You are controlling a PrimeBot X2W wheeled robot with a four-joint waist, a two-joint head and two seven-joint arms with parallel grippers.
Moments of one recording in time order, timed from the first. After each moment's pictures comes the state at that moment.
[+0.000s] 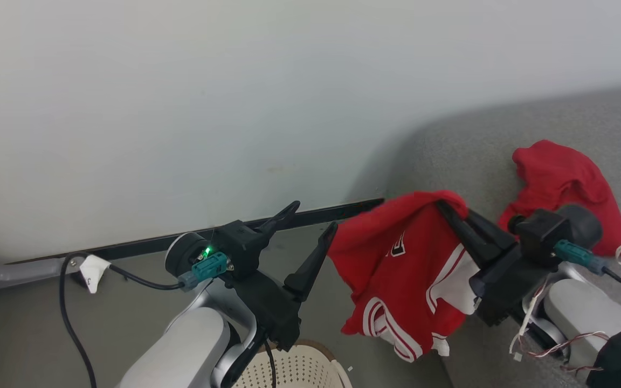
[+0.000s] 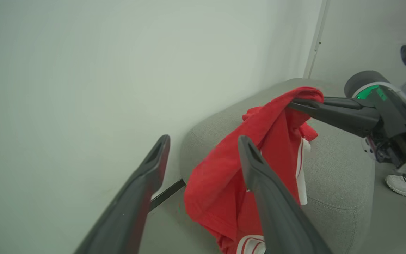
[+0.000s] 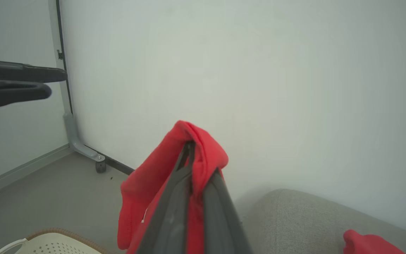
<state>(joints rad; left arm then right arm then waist) -0.62 0.18 -0.73 0.35 -0.62 -0.08 -0.08 -0.71 -0.48 0.89 0.40 0.57 0.08 -0.26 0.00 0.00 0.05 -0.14</state>
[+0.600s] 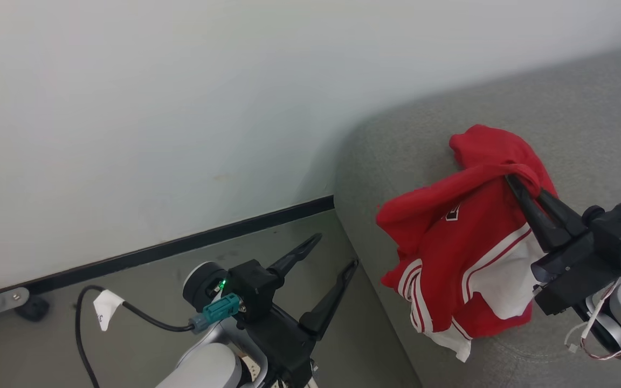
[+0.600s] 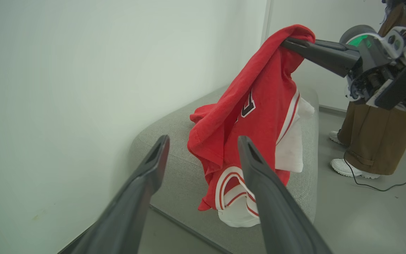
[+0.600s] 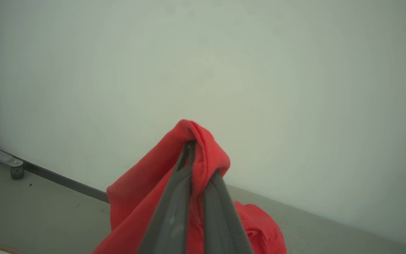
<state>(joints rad) -0.54 0.20 -0.78 0.26 -0.61 -0.09 -0.12 -0.62 -0.66 0.75 0.20 0.51 -0.01 -0.26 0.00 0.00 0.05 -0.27</state>
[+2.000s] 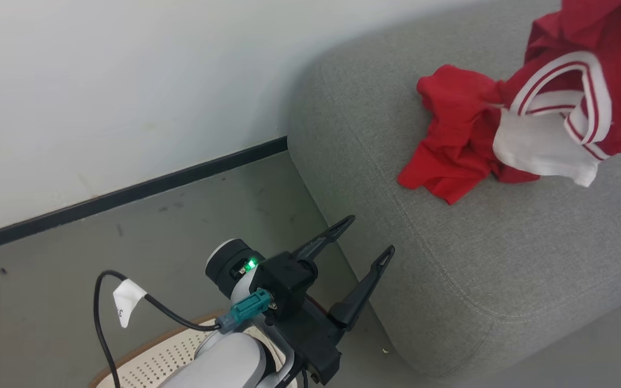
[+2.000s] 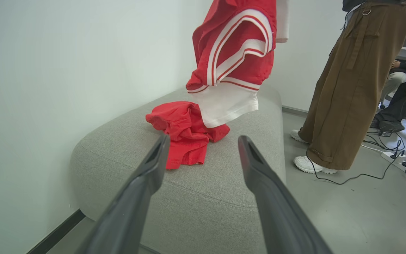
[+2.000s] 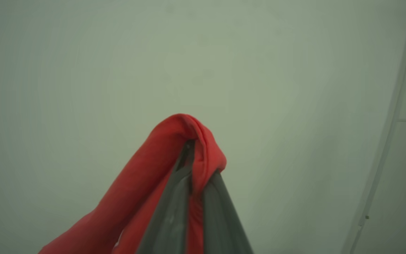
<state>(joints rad) -0.57 0.18 -0.82 0.17 -0.54 -0.06 -0.10 -1.06 -0.71 0.42 0.46 0.56 0.07 -0.26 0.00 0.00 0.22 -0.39</state>
